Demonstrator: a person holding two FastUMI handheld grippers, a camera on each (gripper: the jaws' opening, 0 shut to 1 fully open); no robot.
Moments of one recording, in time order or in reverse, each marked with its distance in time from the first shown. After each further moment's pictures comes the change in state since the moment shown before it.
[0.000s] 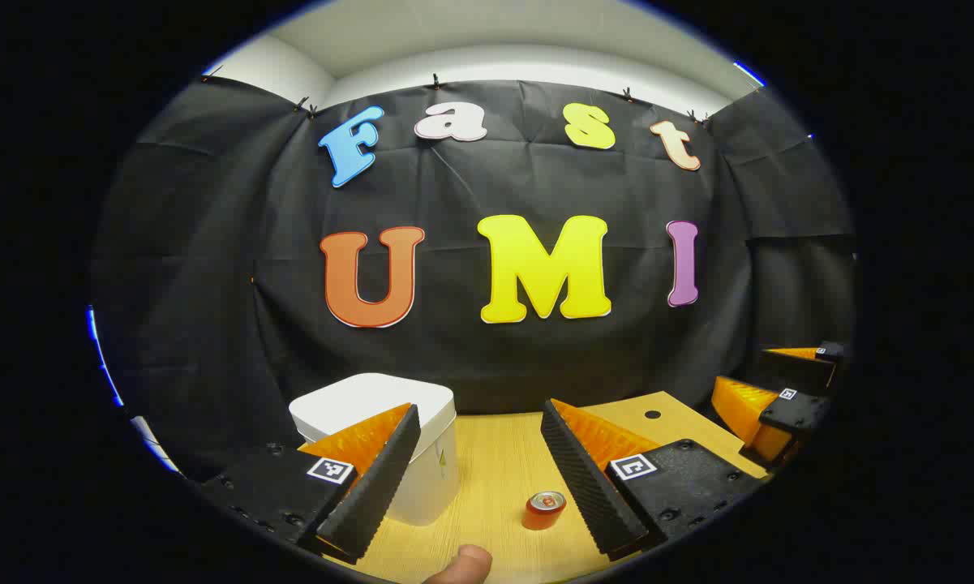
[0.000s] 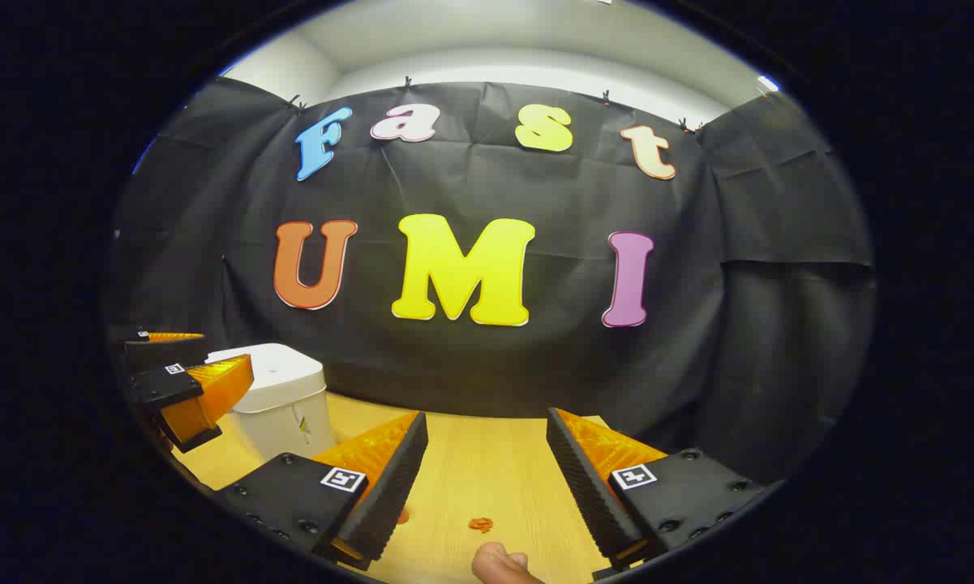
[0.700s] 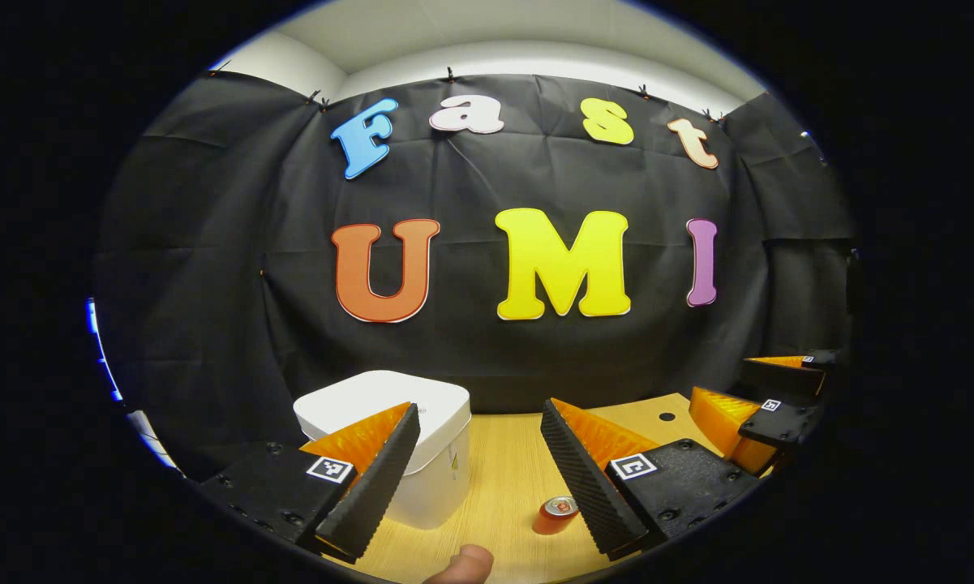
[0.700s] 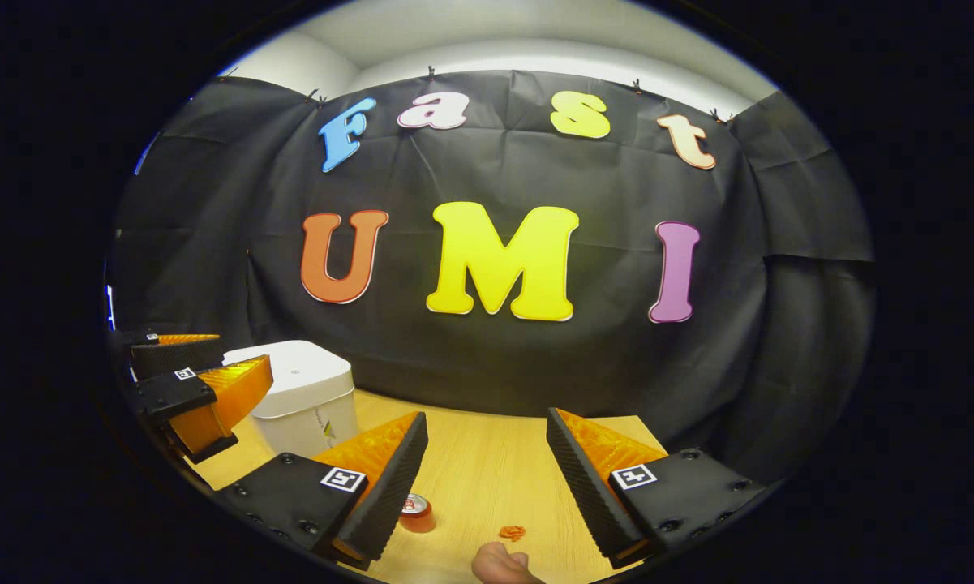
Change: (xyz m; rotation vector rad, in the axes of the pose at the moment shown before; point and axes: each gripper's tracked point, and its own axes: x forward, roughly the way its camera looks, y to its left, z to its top) left arm 0.022 0.024 -0.007 -0.015 0.000 0.056; right arm 0.041 0.045 -0.005 -0.009 0.029 0.113
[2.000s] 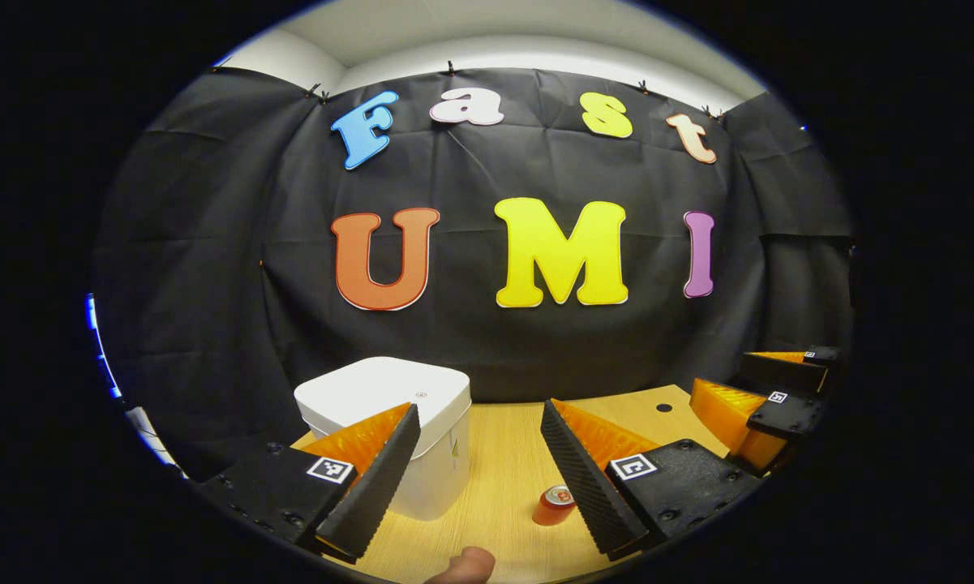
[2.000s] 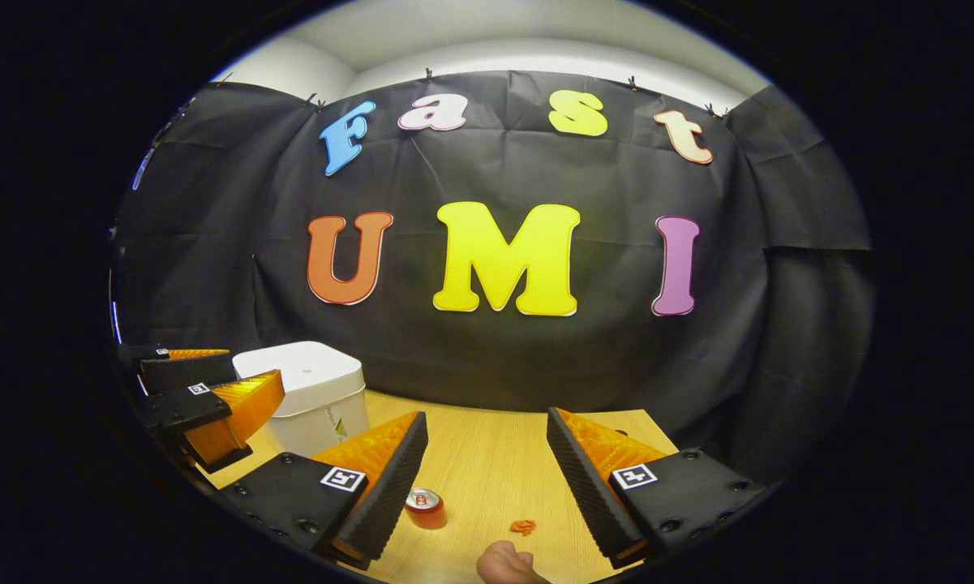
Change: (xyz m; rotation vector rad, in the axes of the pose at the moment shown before) left arm -0.007 -0.004 -0.017 0.004 0.032 -0.022; right arm -0.016 -0.007 -0.007 0.039 0.006 -0.012
